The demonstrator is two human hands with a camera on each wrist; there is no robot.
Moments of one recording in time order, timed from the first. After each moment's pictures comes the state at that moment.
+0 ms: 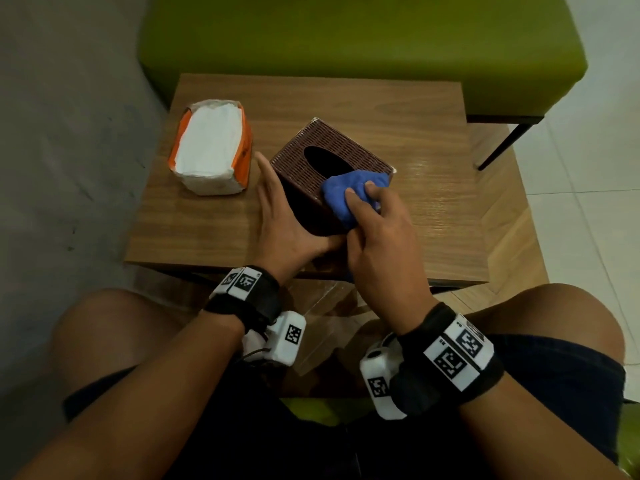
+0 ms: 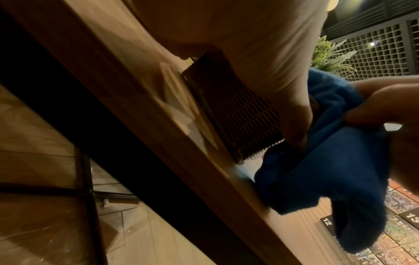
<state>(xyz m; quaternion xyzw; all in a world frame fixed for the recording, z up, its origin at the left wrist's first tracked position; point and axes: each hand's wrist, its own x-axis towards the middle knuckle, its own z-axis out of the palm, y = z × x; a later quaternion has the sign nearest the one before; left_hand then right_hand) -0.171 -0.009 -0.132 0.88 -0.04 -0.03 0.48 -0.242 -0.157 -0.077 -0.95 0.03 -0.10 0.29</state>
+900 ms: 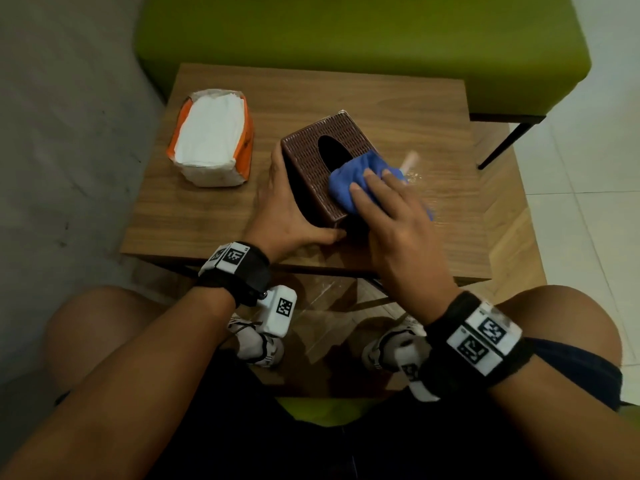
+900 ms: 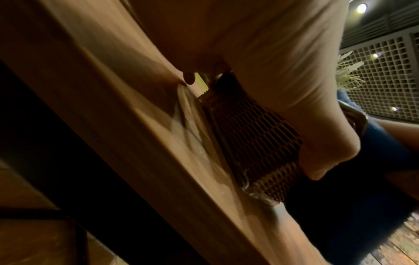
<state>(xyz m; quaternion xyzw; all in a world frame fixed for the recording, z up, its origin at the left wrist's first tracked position) -0.134 0.004 -0.143 0.87 -0.09 -0.08 0.47 -0.235 -0.196 -0.093 -0.97 -0.10 -0.13 0.20</state>
